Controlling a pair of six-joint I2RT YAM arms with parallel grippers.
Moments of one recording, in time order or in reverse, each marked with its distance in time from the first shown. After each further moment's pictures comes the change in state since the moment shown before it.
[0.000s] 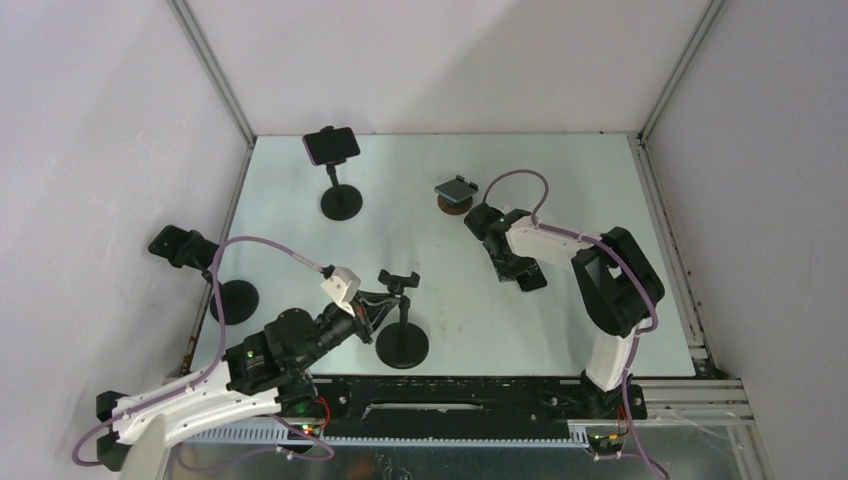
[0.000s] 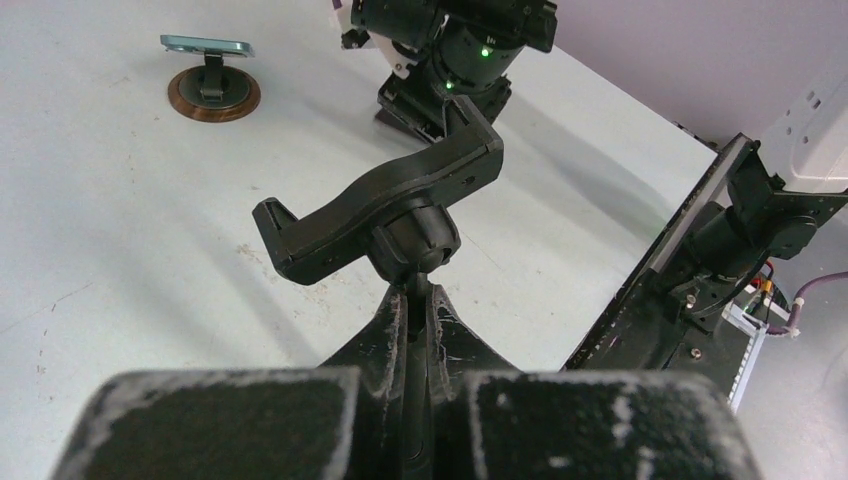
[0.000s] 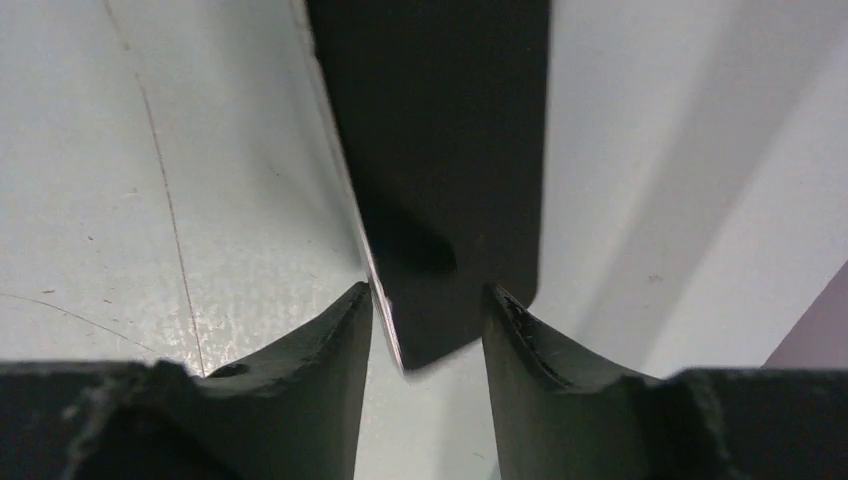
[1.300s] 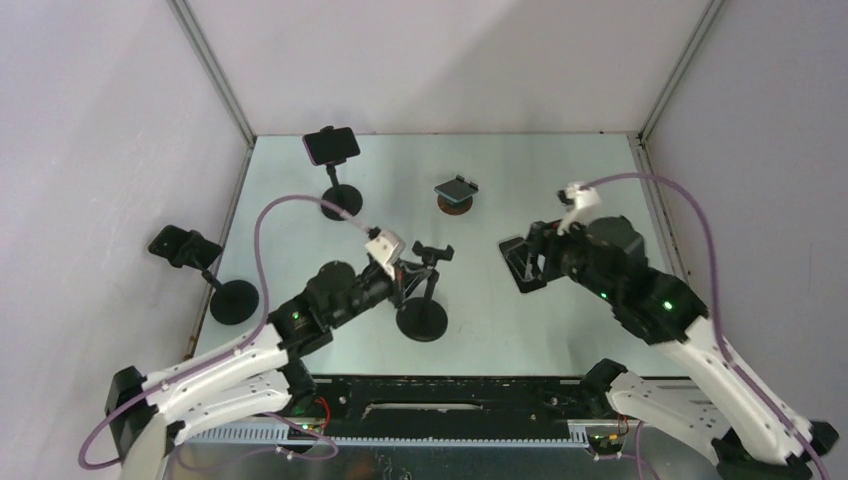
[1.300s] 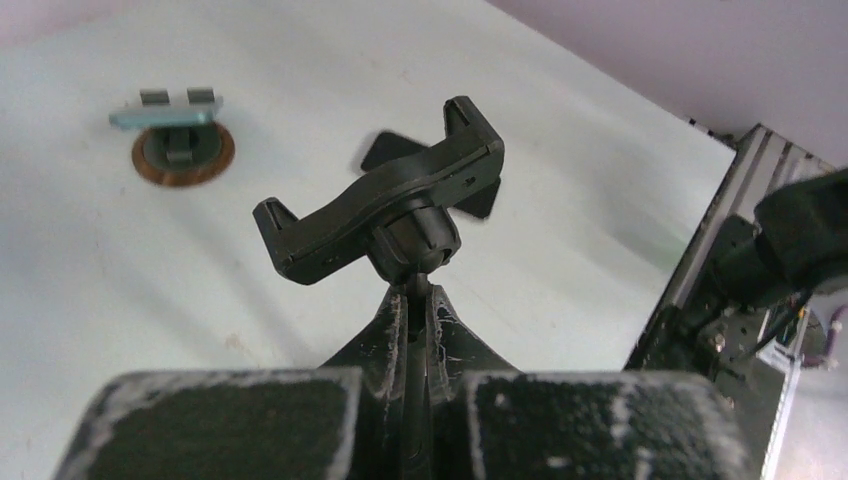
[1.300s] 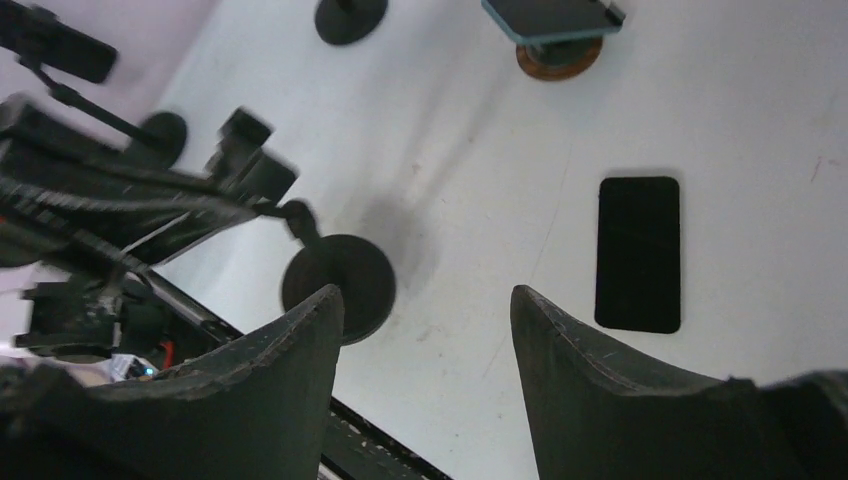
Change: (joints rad) left arm 0.205 0.438 0.131 0.262 0.268 0.069; right arm 0.077 -1.007 -0.126 0.129 -0.395 0.032
